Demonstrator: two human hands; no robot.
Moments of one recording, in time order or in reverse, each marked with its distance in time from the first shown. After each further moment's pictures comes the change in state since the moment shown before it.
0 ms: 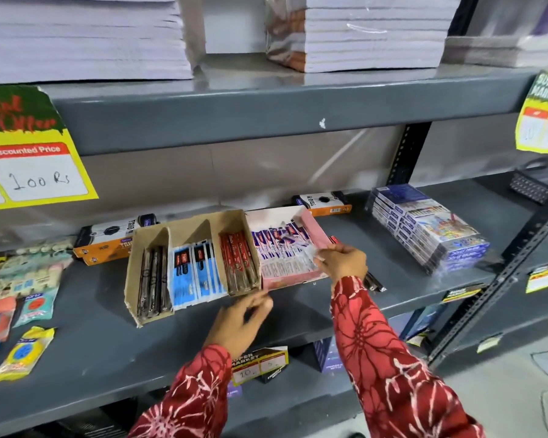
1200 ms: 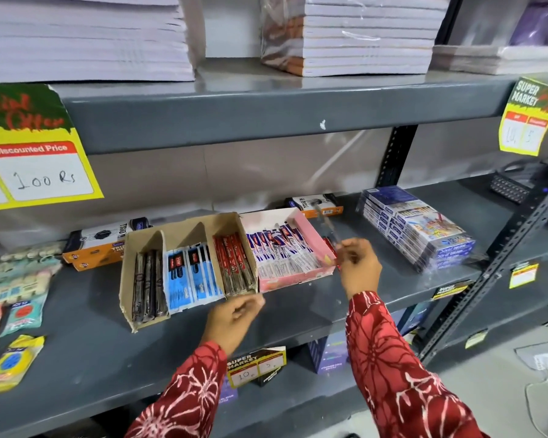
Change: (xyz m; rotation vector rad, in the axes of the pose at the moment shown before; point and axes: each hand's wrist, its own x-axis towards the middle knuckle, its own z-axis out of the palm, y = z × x) left_hand 0.002 0.001 -0.004 -0.239 0.045 -0.022; right_hand -0.011 0.012 -0.034 -0.114 0.090 -0.489
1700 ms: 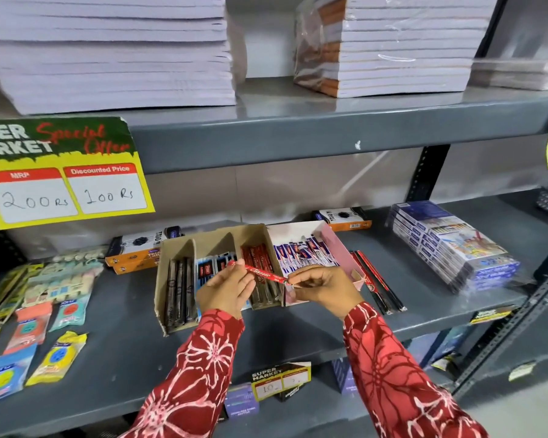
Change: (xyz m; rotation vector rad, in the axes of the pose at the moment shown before) left_hand 0.024 0.054 -0.044 -1.017 0.402 -0.231; right_hand -0.024 -0.020 0.048 0.140 -0.860 -0.108
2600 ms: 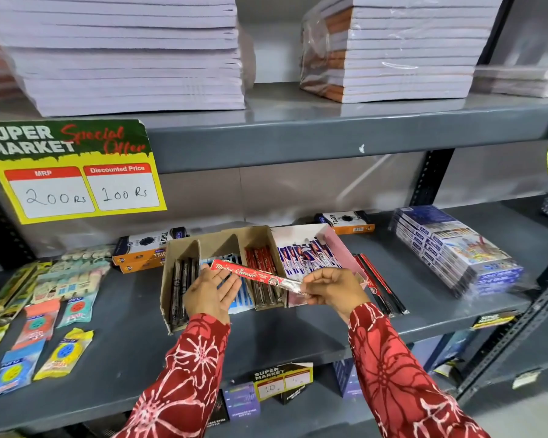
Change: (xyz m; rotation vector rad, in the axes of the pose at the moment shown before) left_hand 0.011 0.008 -0.016 -0.026 0.220 0.095; right_hand -0.008 -0.018 0.000 0.159 0.104 0.248
